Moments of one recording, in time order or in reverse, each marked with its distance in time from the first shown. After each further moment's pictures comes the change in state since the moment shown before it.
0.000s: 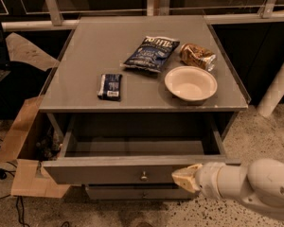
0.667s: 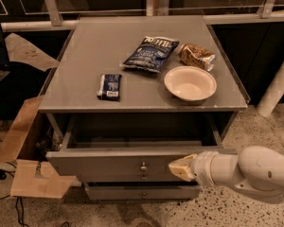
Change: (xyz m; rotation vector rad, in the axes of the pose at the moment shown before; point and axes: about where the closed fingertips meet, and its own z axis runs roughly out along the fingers) arm -0.019 -0.019 0.020 0.003 0.009 -0.032
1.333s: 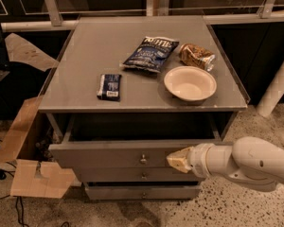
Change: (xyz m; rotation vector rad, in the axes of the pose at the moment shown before) arm -0.016 -0.015 0.015 0.008 0.001 -0.020
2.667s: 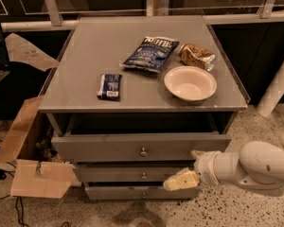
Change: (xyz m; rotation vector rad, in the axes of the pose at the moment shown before) arm 0.035 0.004 -0.009 -0.047 0.084 0.043
